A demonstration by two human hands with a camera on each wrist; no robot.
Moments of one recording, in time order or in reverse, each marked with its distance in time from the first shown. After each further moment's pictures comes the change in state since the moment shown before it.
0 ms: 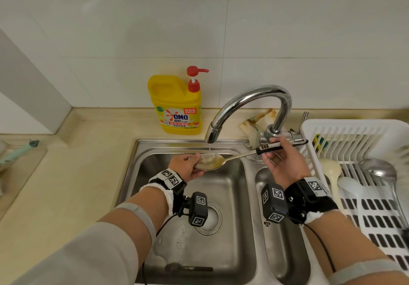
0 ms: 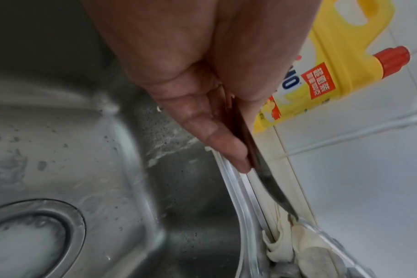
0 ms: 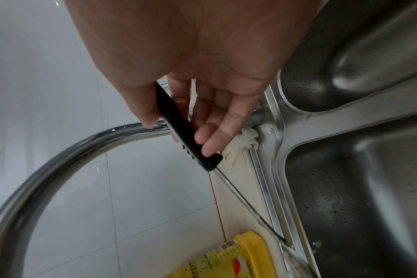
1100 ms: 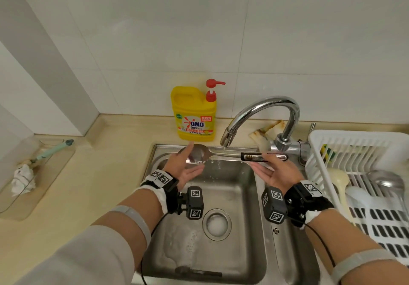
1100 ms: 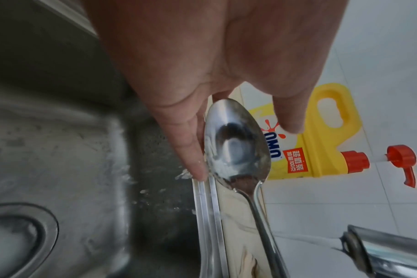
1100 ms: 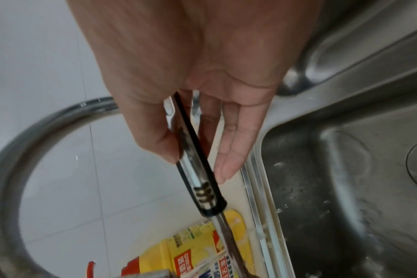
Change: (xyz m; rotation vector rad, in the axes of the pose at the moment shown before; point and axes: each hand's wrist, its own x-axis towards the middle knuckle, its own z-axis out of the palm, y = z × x) left_hand -0.035 0.036 -0.053 -0.379 -0.037 -0.103; right_hand -0.021 0.017 0.021 -0.025 -0.127 0.176
